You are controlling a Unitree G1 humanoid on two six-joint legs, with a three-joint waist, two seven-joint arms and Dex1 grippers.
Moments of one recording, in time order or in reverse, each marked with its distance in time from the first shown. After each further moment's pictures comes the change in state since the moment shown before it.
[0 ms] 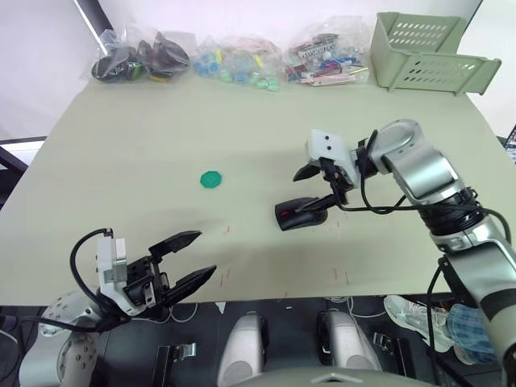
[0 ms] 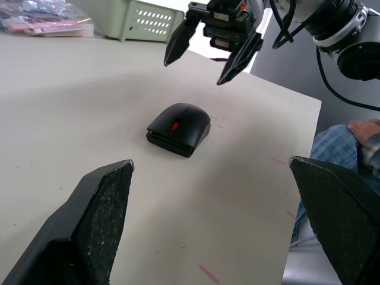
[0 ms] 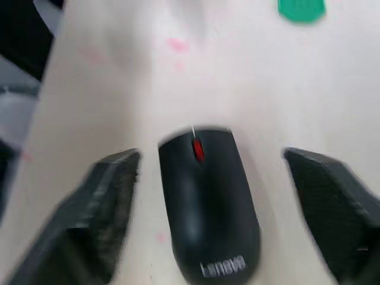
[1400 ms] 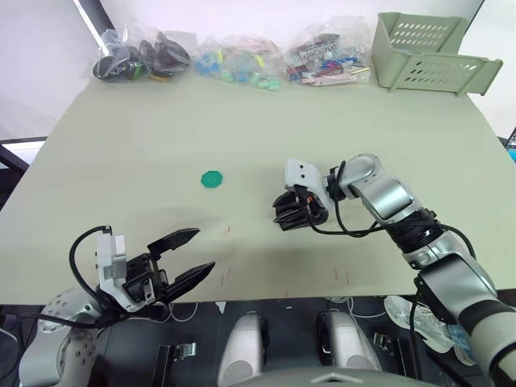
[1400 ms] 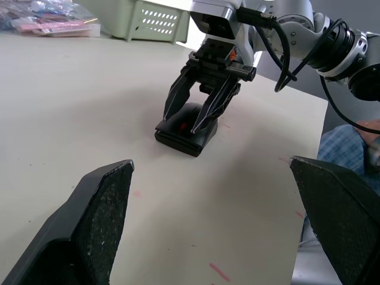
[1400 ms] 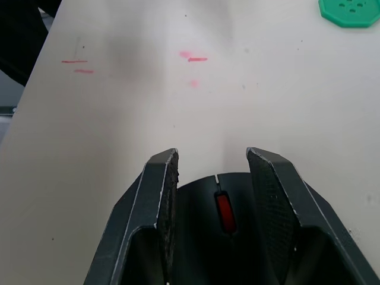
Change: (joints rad) left arm -0.017 0.010 0.000 0.021 0.001 0.000 0.008; right arm 0.077 0.136 0.088 0.168 -0.025 -0.200 -0.121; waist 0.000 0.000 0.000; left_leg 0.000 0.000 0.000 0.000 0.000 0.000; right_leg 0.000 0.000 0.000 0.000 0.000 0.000
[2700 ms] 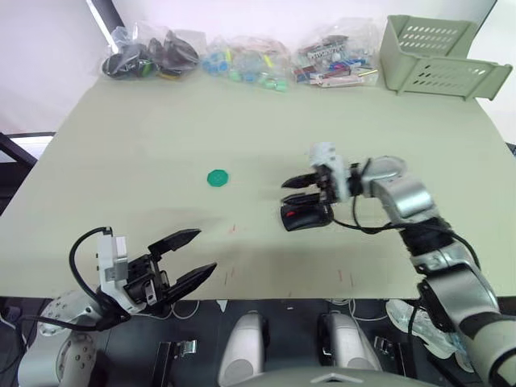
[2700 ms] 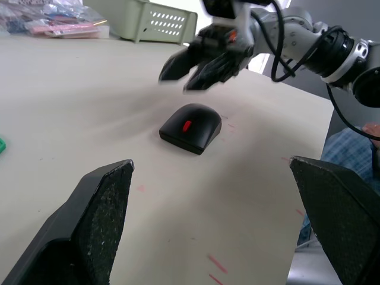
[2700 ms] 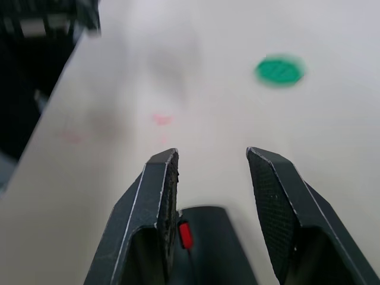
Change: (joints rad) left arm 0.028 -0.002 -0.001 -0.035 -0.001 -0.001 0.023; right arm 0.170 -0.046 -0.308 -0.071 0.187 -0.060 -0.026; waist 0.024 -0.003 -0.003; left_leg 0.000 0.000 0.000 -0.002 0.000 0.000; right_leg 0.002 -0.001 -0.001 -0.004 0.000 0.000
